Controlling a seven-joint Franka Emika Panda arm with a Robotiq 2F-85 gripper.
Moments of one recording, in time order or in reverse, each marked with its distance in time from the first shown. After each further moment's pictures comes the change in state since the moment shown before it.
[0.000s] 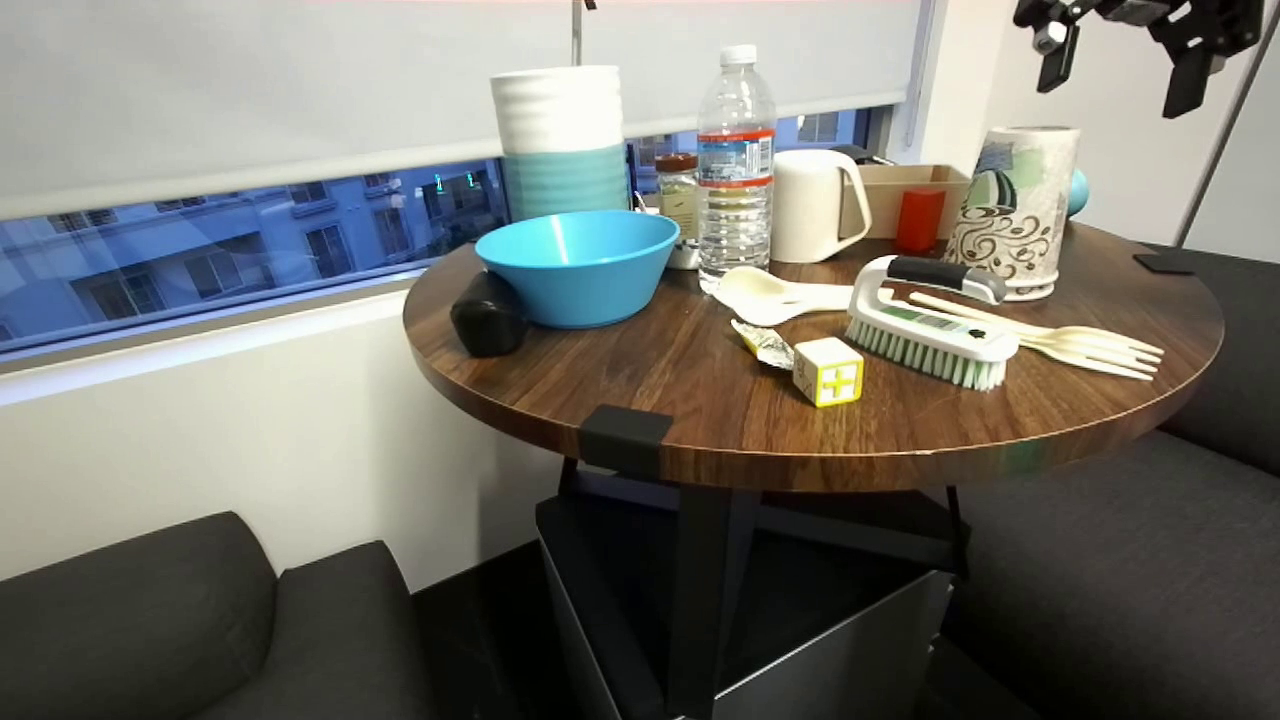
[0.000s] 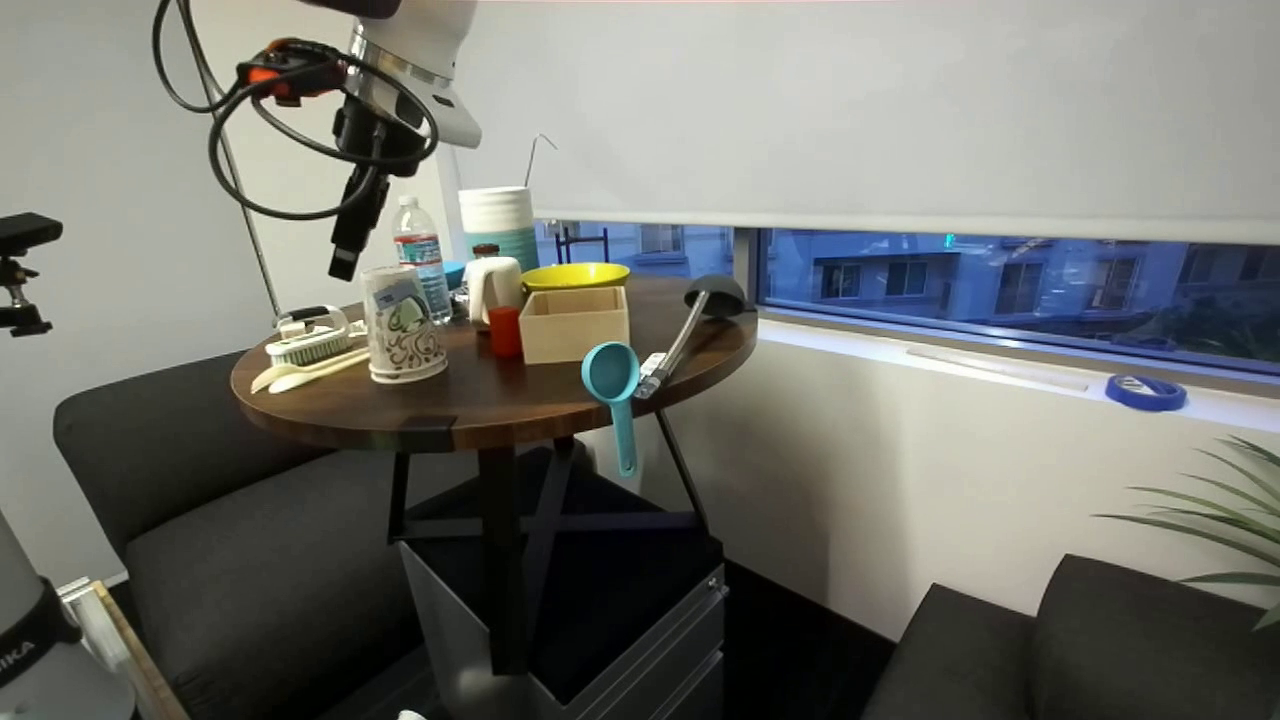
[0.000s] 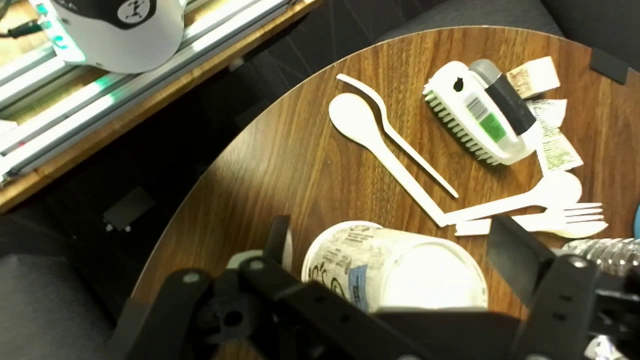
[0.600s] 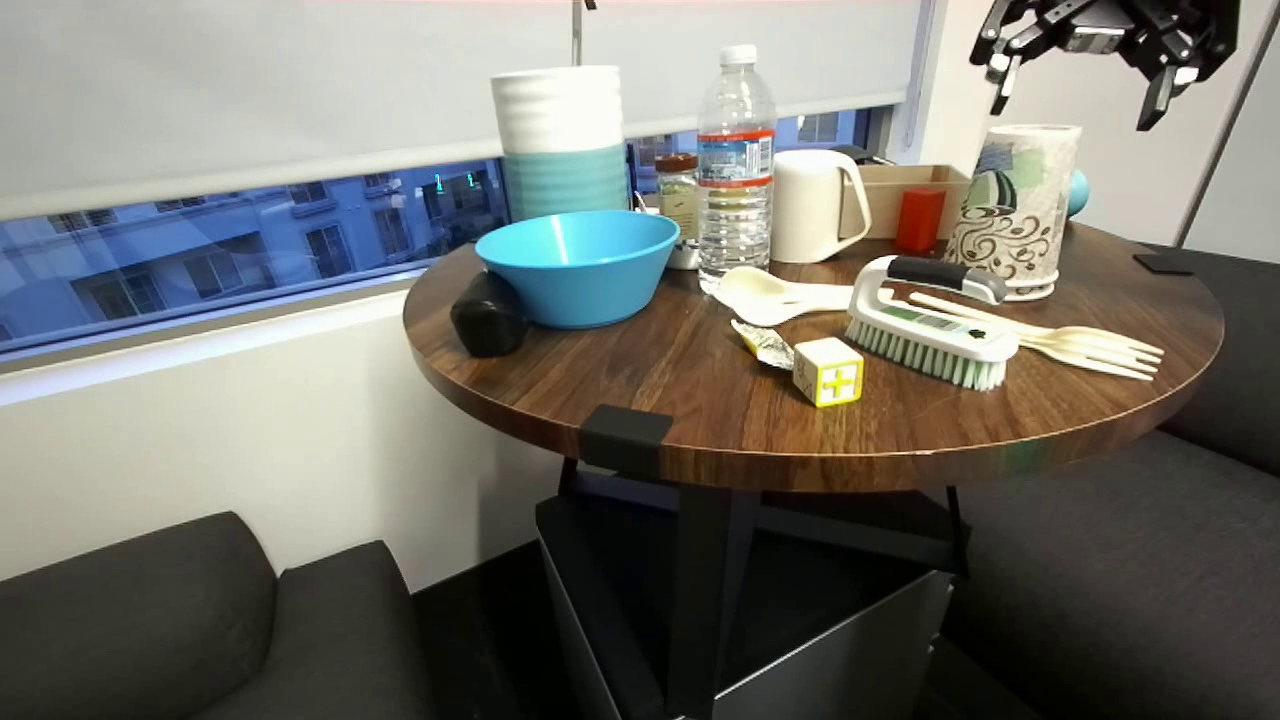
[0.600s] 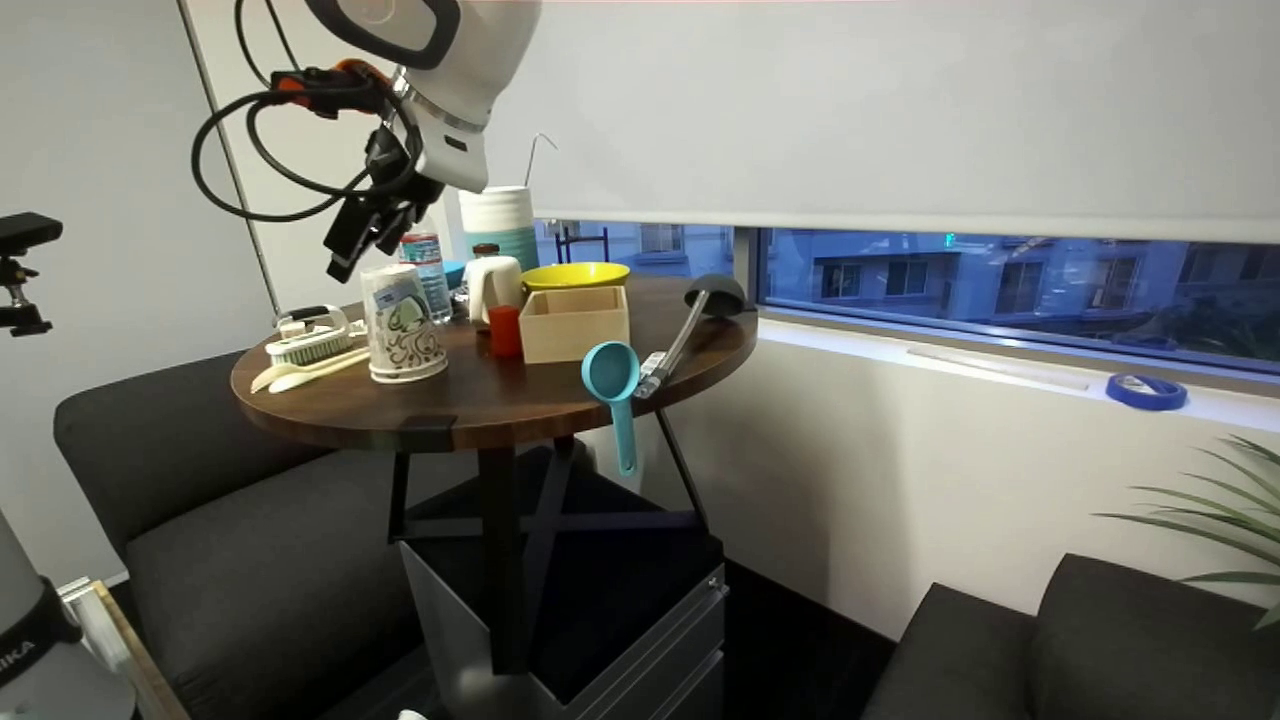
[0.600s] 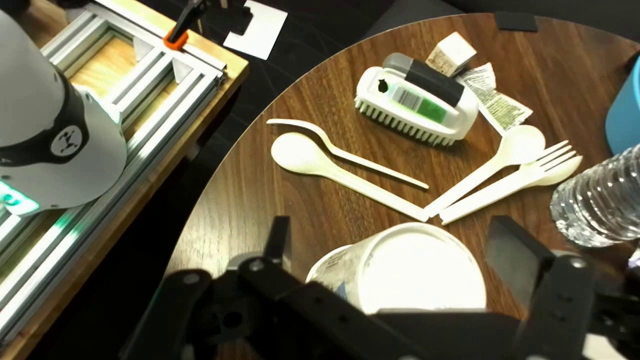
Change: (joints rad) arm -0.051 0.112 -0.013 0.028 0.169 -0.035 0.280
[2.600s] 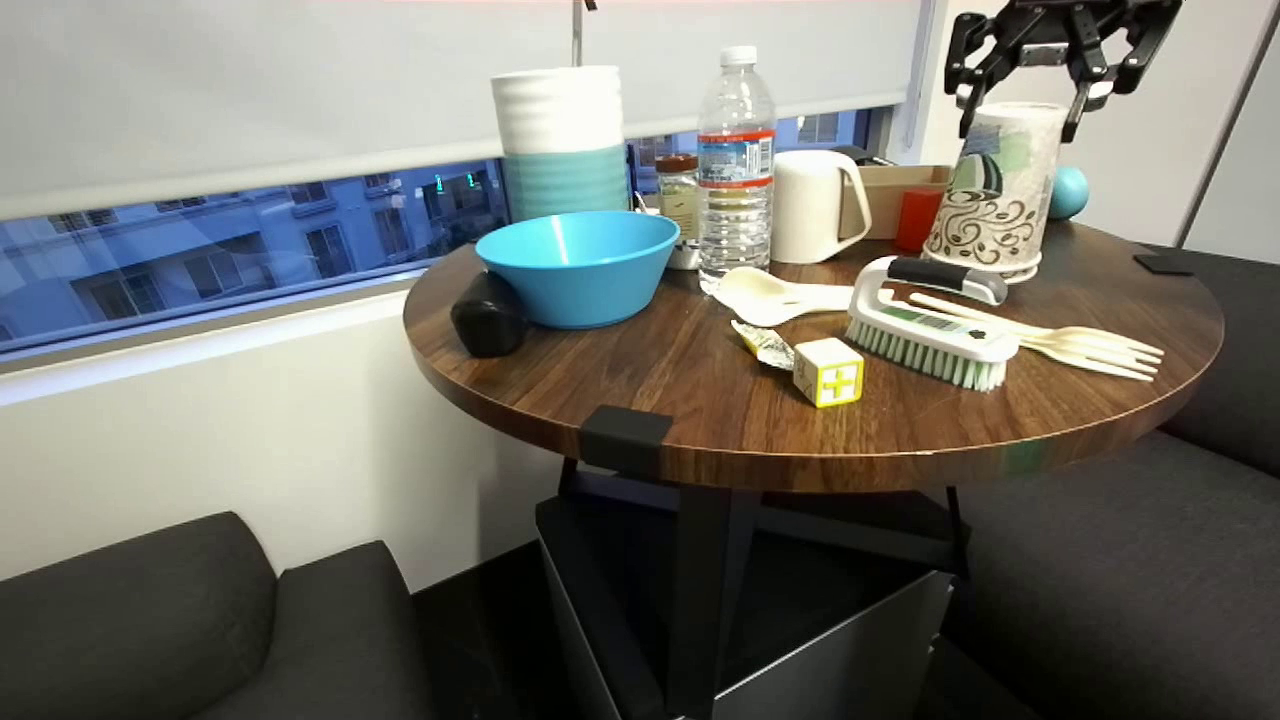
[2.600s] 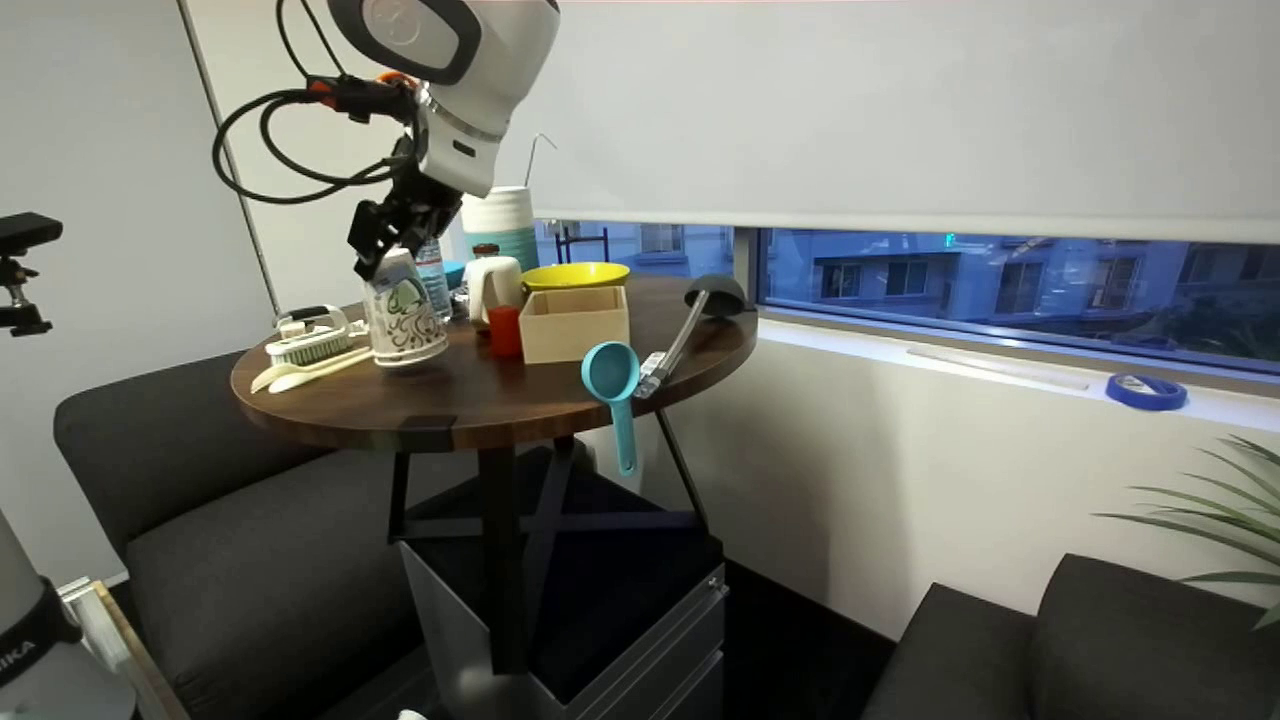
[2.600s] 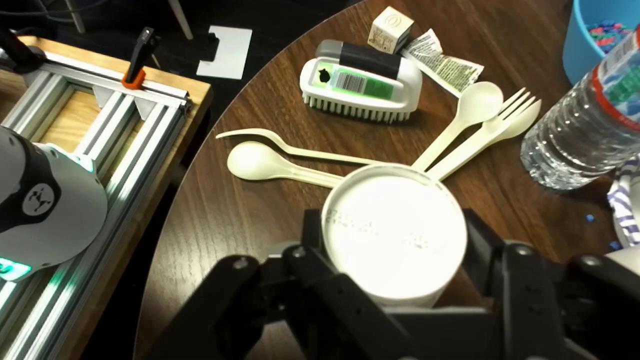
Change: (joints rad) arm -0.003 0.055 0.024 0.037 0.053 0.054 0.208
